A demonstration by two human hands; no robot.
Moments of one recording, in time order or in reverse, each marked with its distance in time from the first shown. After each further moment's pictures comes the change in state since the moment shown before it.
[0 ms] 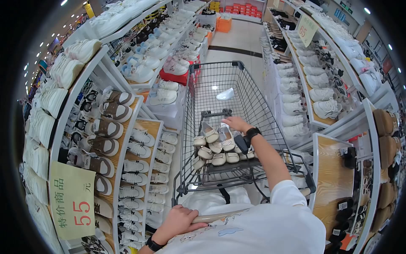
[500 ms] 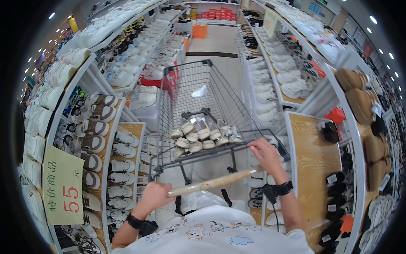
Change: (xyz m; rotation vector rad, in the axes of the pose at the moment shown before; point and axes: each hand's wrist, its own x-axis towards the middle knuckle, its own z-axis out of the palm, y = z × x) left_hand -0.002 0.005 0.019 0.224 -0.034 -0.025; right_hand -0.365 -0.015 0.006 0.051 0.698 -0.163
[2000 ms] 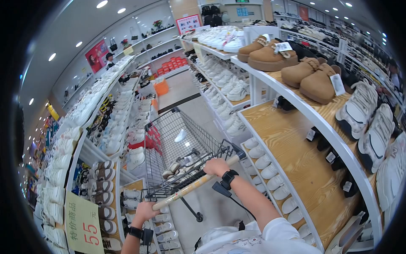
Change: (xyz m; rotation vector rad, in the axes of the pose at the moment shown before) left_hand -0.024 -0.011 -0.002 0.219 -0.046 -0.117; right_hand -0.049 -0.039 0.038 -0.300 -0.362 0.476
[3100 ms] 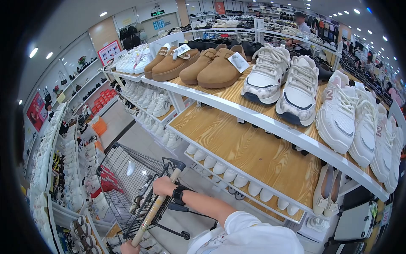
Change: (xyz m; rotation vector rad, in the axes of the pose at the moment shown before) left_hand -0.021 0.033 -0.012 -0.025 -0.106 -0.155; right_hand -0.015 0.012 0.024 -0.026 0.252 -0.097
